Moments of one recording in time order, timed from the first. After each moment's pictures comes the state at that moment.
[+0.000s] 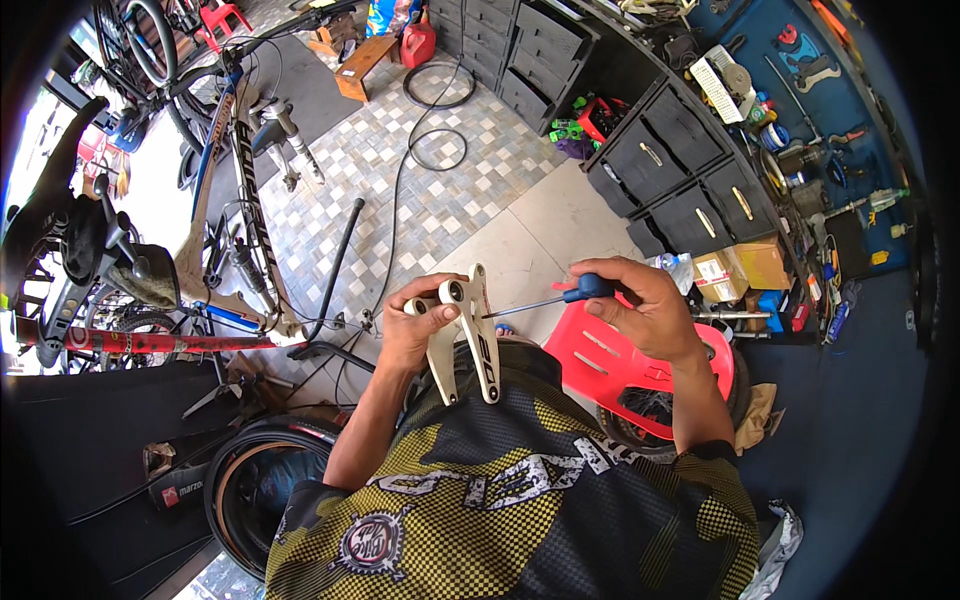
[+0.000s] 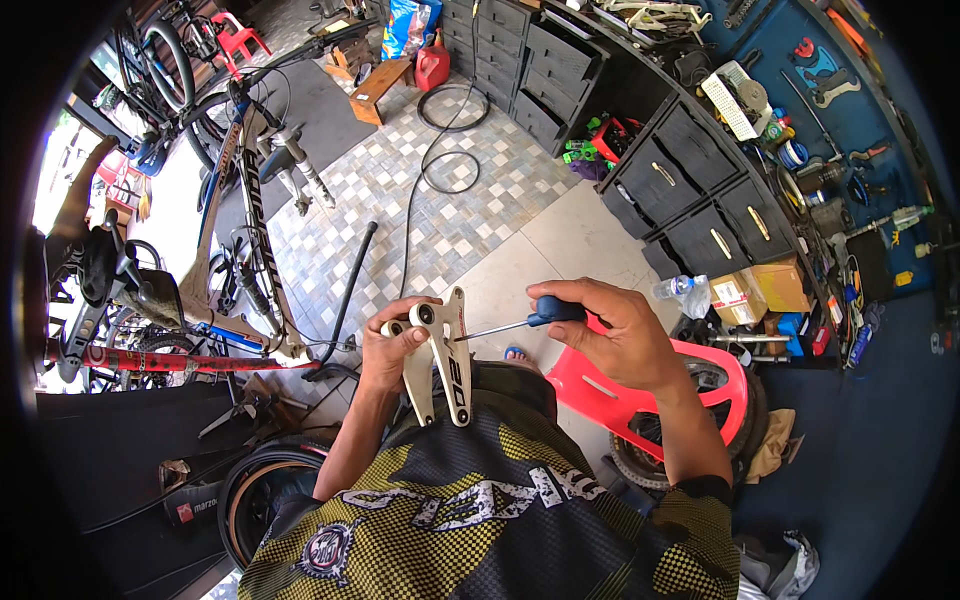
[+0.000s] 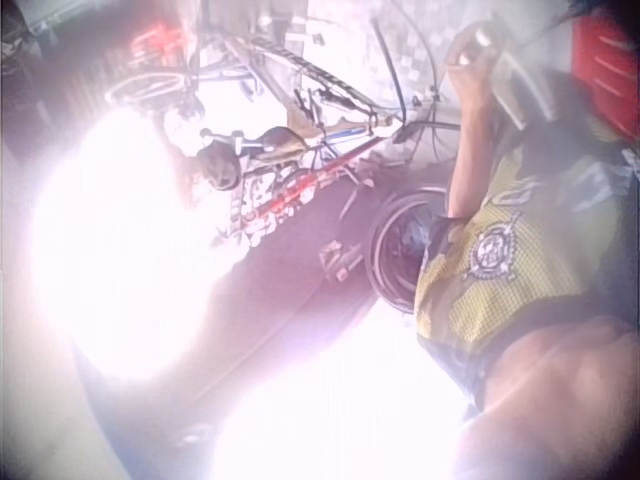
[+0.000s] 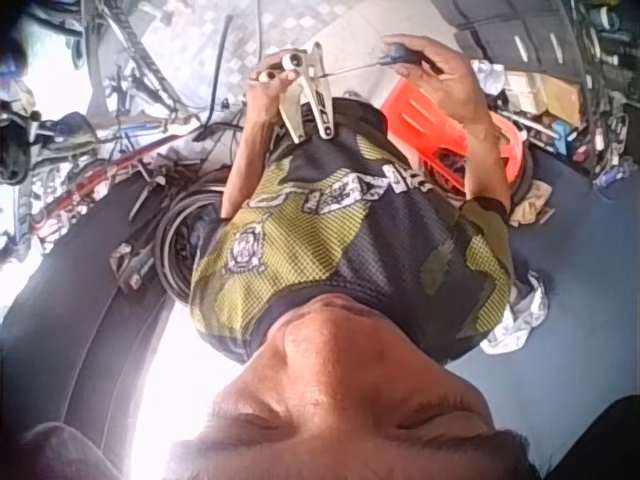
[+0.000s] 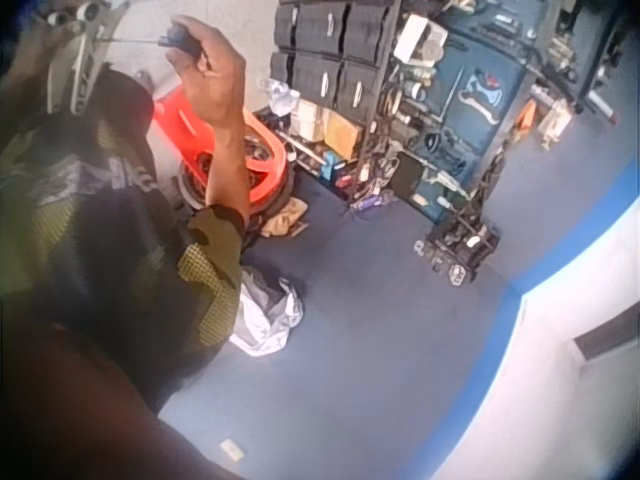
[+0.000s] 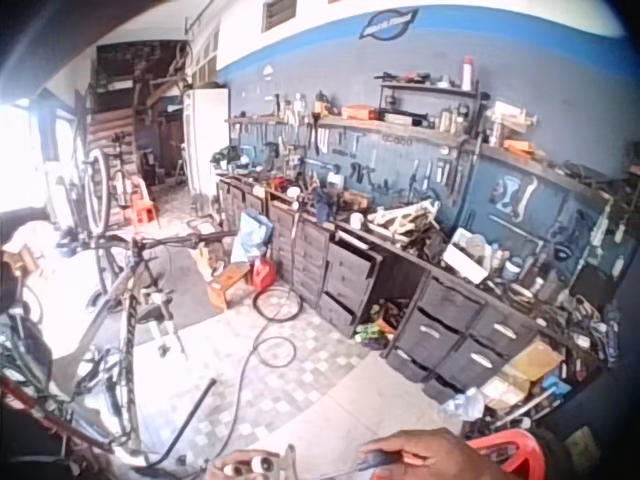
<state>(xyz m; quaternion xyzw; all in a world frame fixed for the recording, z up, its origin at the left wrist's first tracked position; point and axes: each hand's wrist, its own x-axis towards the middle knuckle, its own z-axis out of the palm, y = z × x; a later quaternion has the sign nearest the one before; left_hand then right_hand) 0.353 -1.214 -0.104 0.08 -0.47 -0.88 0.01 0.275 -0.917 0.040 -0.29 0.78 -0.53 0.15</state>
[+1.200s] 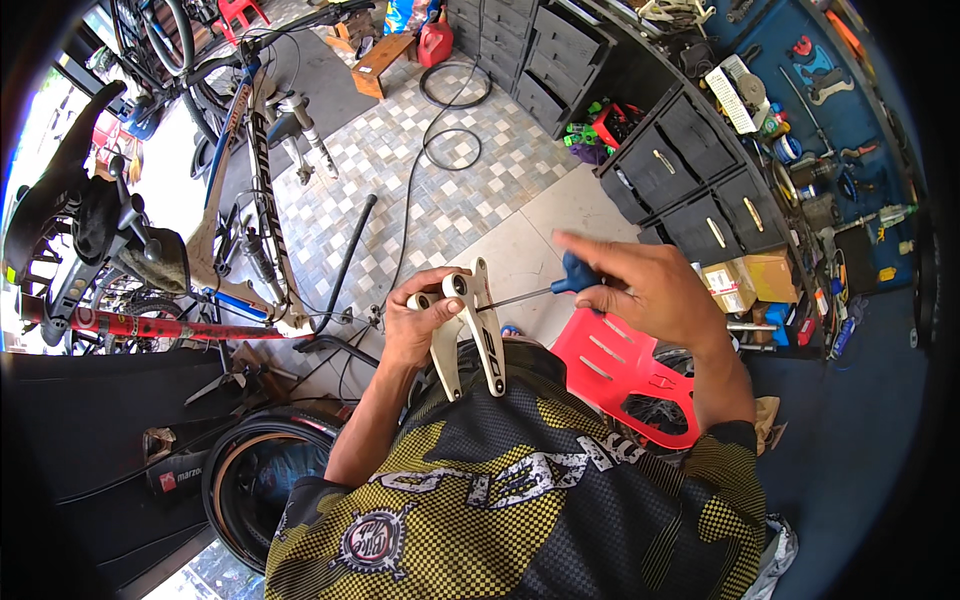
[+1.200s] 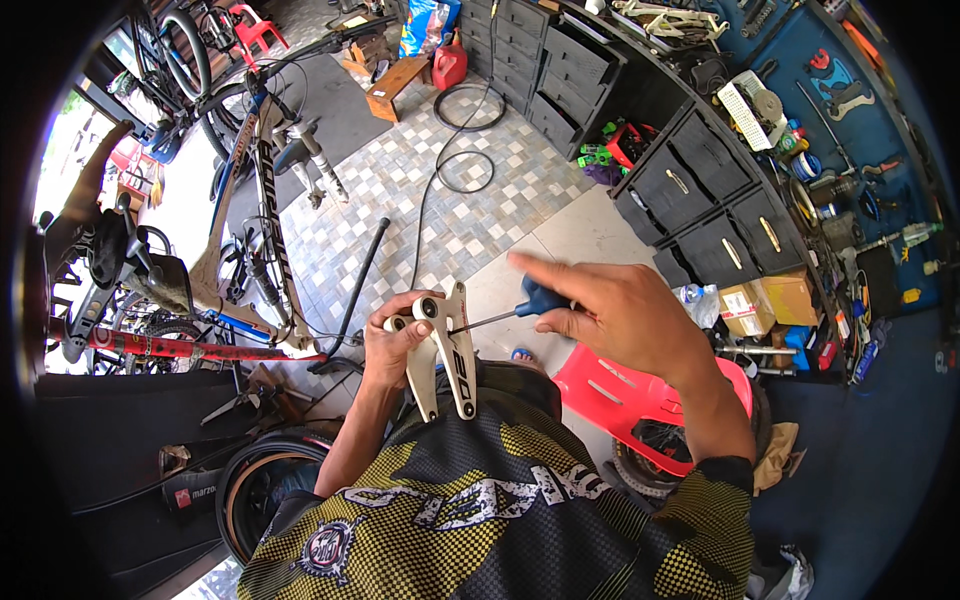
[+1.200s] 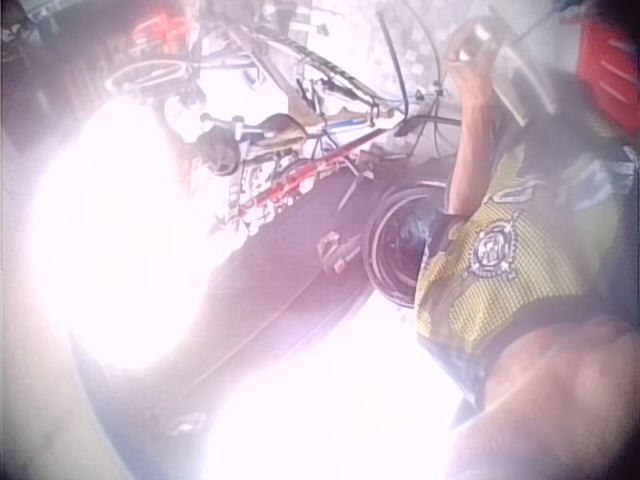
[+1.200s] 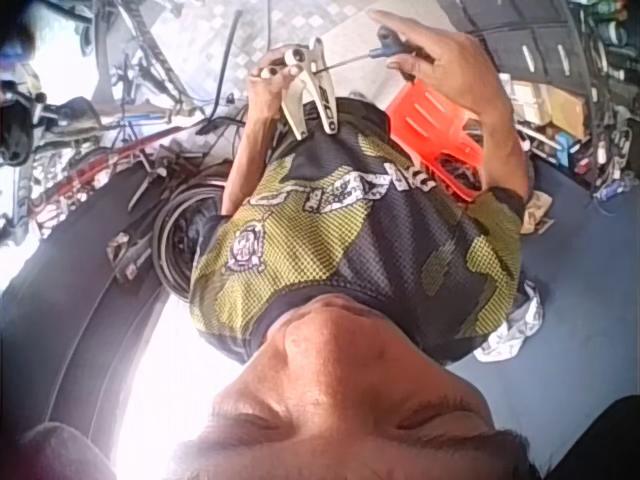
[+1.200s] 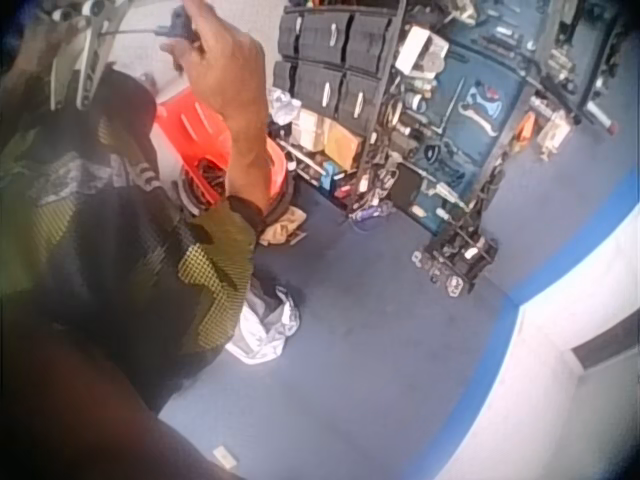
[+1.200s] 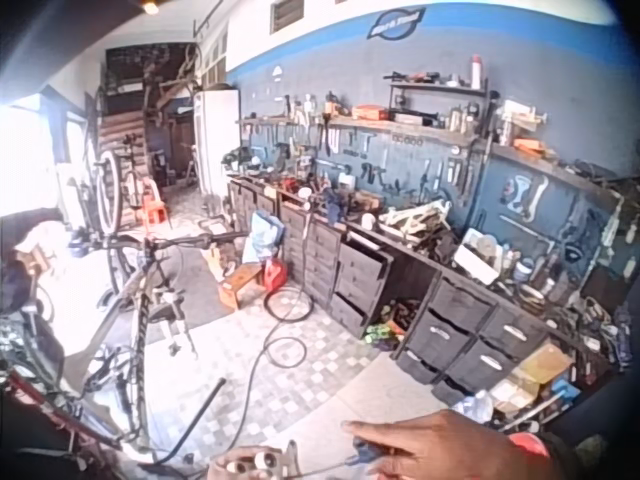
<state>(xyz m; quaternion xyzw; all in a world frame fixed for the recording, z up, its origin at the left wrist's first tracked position) 0.355 -1.215 -0.097 0.08 -0.48 -0.87 0.05 0.251 -0.941 0.086 -0.37 0.87 -0.30 0.14</state>
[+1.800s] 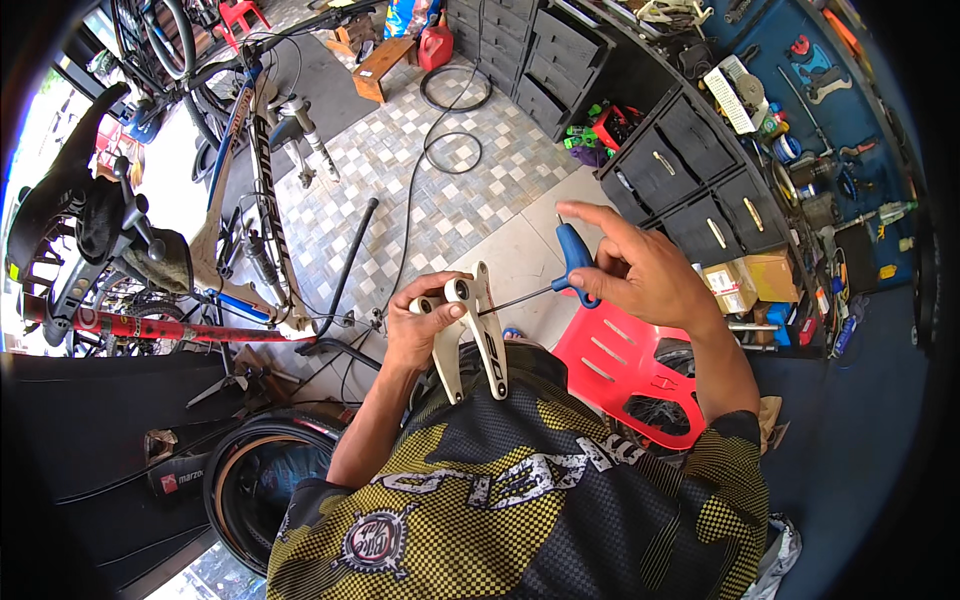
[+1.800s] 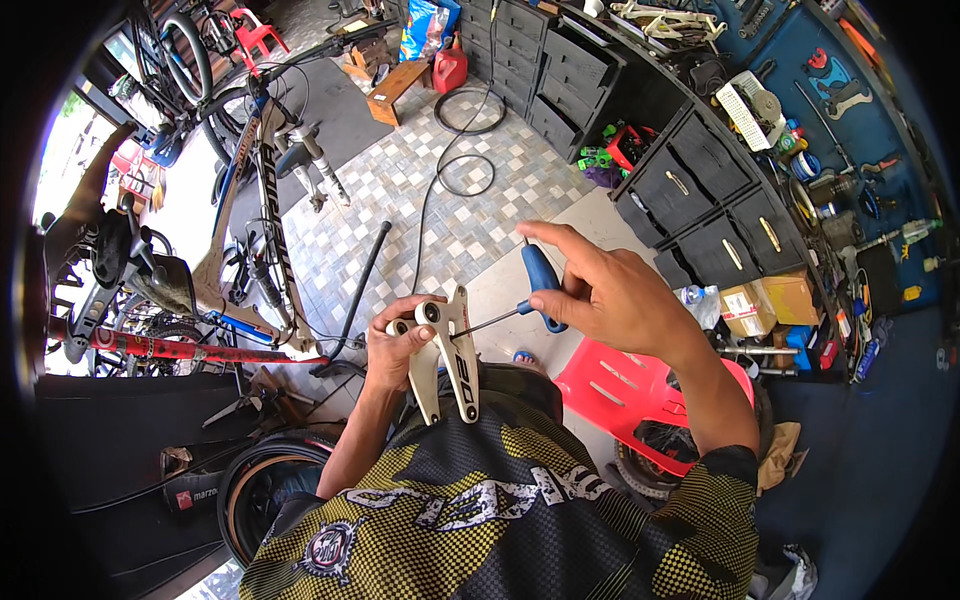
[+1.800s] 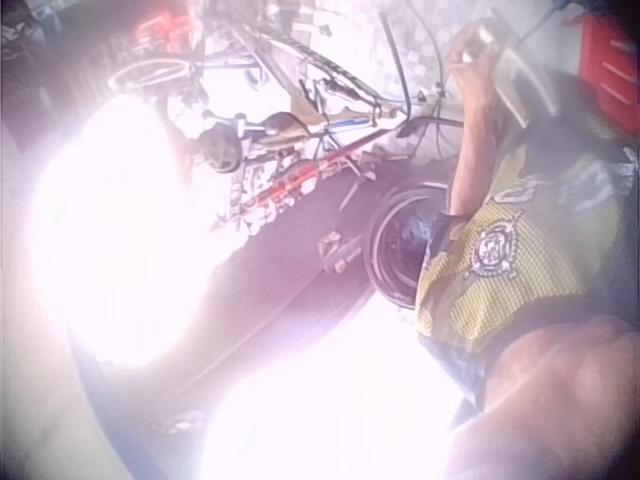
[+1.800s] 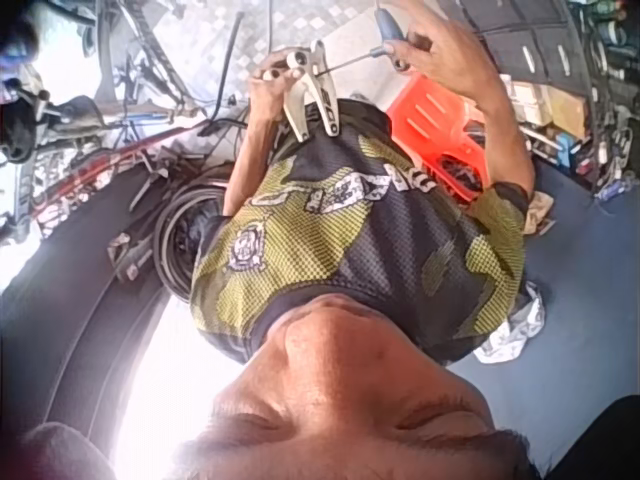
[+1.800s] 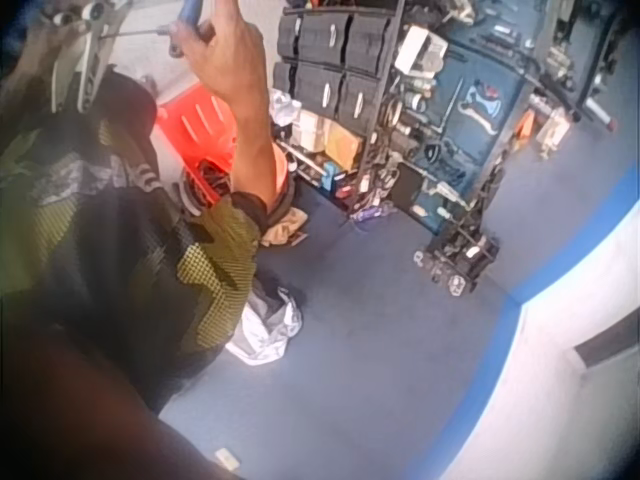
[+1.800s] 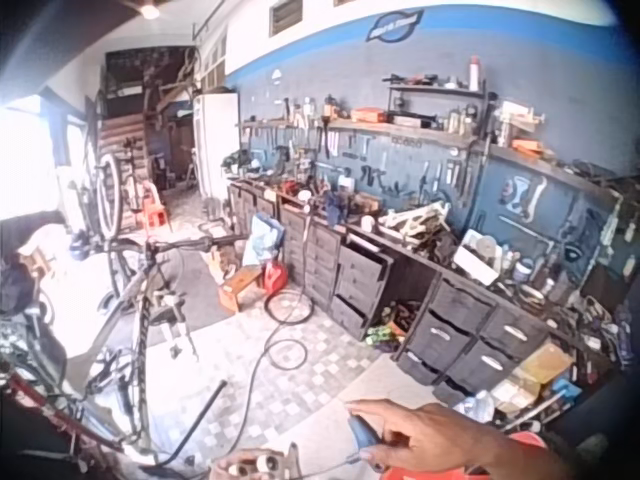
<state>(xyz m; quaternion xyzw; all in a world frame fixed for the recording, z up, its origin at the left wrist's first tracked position) 0.360 -1.215 -0.101 0.09 -0.46 -0.88 0.04 0.237 -0.940 0.077 -0.29 0.86 -0.35 0.24</state>
